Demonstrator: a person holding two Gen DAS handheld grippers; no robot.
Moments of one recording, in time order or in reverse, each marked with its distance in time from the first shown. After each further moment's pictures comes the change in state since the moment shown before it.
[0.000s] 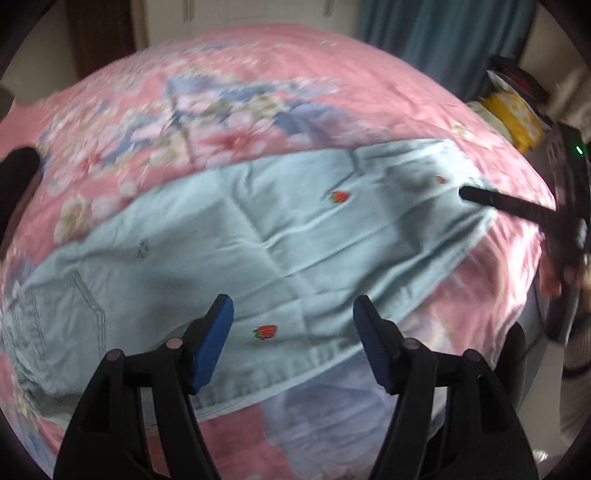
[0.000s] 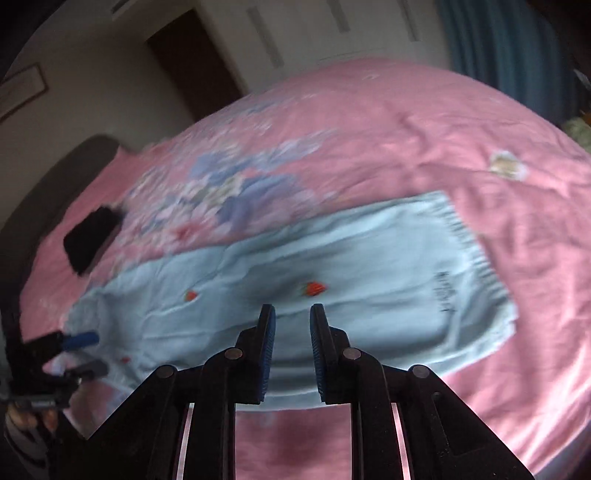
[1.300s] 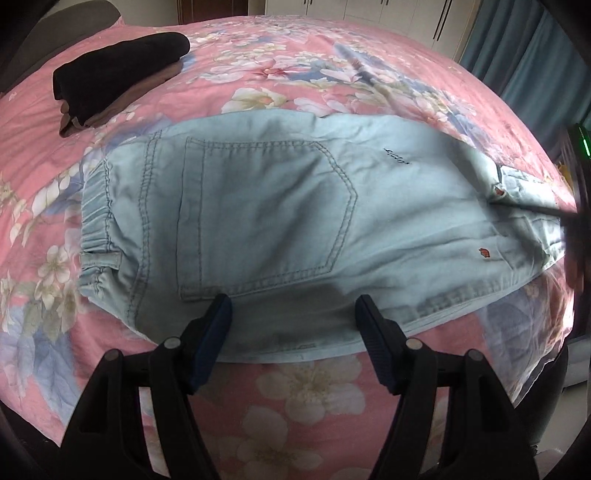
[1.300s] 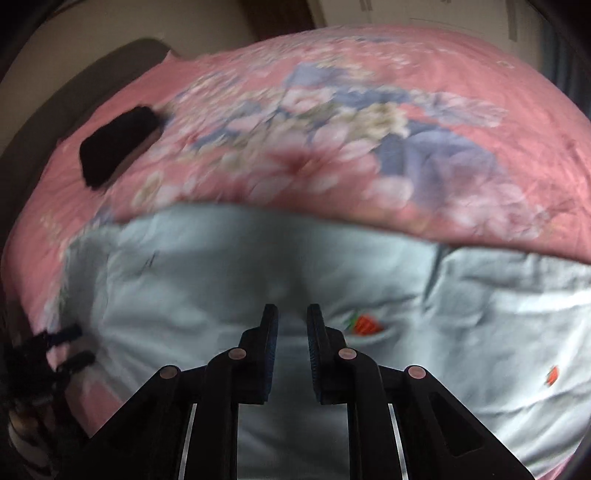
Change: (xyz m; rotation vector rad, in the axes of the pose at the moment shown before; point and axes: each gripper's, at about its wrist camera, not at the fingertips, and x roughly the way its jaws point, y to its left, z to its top) left arm -0.041 0.145 -0.099 -0.280 -0.012 0.184; right arm 0.121 0.151 -0.008 -0.248 0.273 0.066
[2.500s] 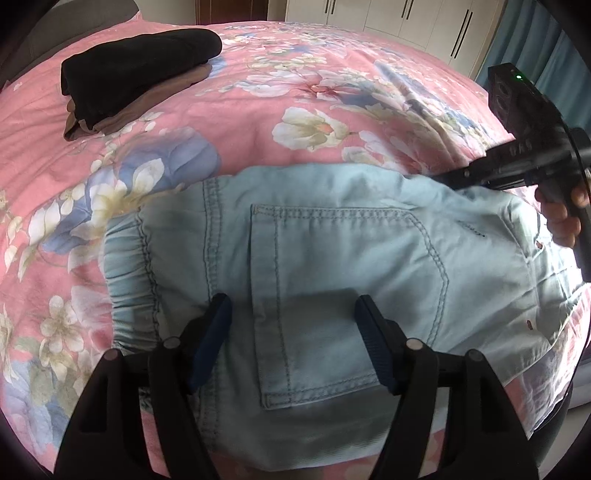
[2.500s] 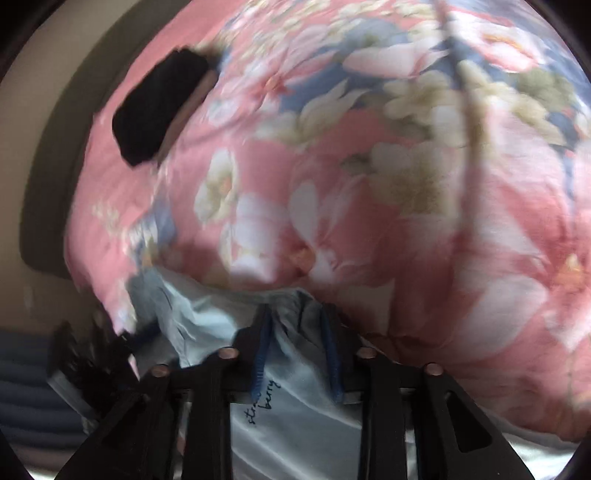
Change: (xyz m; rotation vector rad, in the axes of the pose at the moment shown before) left arm 0.030 0.066 0.041 -0.053 -0.061 -0.001; right arm 0.093 0.060 0.149 -0.022 0.276 0.331
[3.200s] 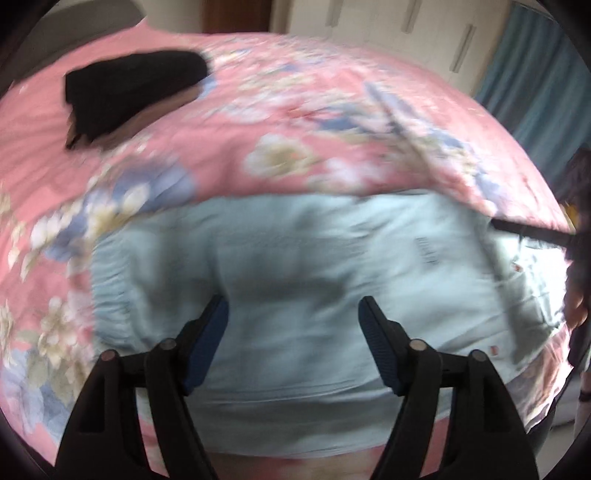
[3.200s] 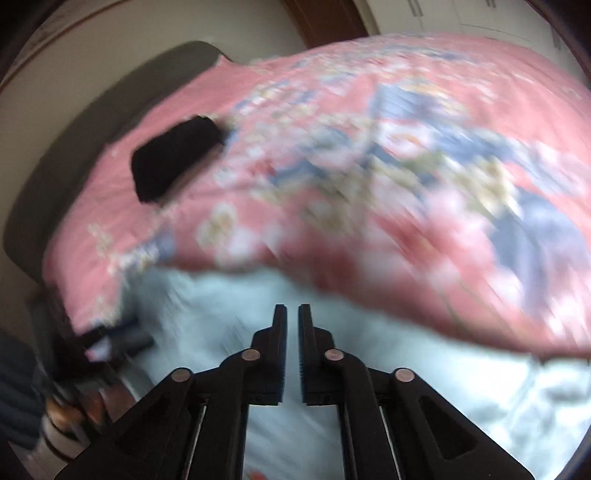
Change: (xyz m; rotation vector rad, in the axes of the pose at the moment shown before) left arm -0.018 -0.044 0.013 -0.001 -0.057 -0.028; right arm -0.081 -0.023 -0.095 -0.002 -0.357 -0.168
